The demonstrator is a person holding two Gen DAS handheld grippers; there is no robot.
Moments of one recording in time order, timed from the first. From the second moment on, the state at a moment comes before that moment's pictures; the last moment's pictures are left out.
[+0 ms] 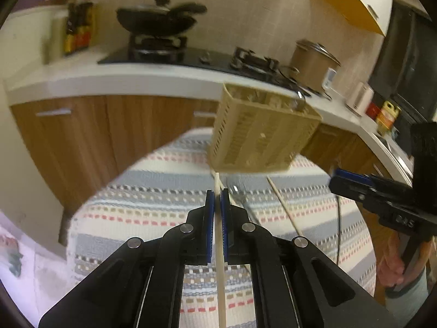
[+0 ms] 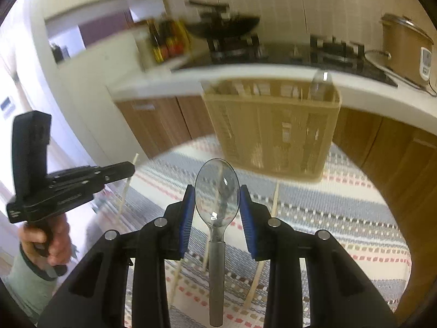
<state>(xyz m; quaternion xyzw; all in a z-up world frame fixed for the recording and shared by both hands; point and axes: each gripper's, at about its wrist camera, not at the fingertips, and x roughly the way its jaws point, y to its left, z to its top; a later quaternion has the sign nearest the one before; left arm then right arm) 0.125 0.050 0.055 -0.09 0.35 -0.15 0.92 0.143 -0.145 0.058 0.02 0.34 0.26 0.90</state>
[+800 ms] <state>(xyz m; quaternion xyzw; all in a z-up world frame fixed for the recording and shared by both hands) 0.197 0.003 0.199 -0.11 0.16 -0.20 0.96 0.202 -0.165 0.143 0.02 0.23 0.18 0.96</state>
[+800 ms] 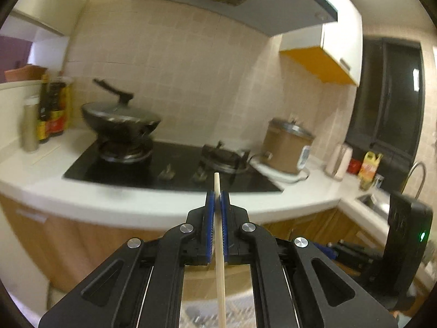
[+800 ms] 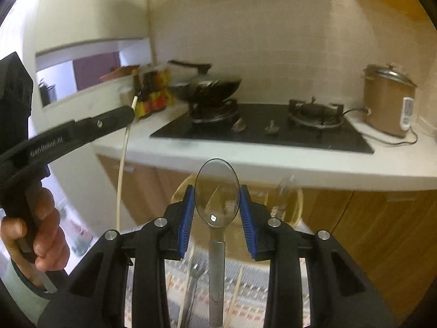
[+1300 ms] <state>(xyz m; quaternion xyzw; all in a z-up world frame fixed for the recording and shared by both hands) 0.259 0.007 0.230 -0.12 0.06 -0.15 0.98 0.269 -0.199 0.179 0.06 0.15 0.01 0.99</state>
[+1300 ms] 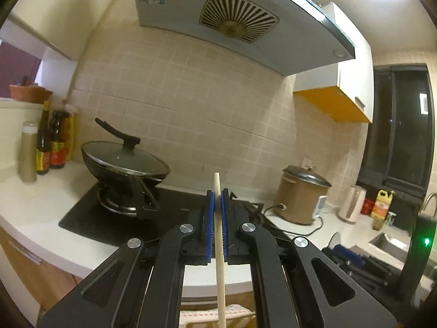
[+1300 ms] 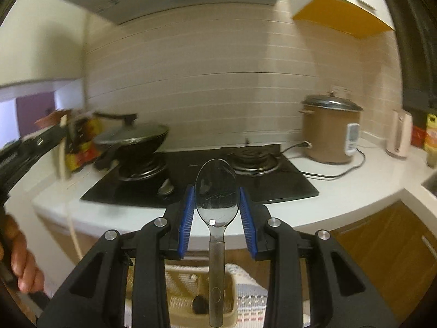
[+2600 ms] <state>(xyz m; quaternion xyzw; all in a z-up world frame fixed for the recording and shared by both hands) 0.275 0.017 0.135 -0.11 0.10 -0.19 0.97 0.286 -0.190 0.107 0.07 0.16 -0.02 0.98</state>
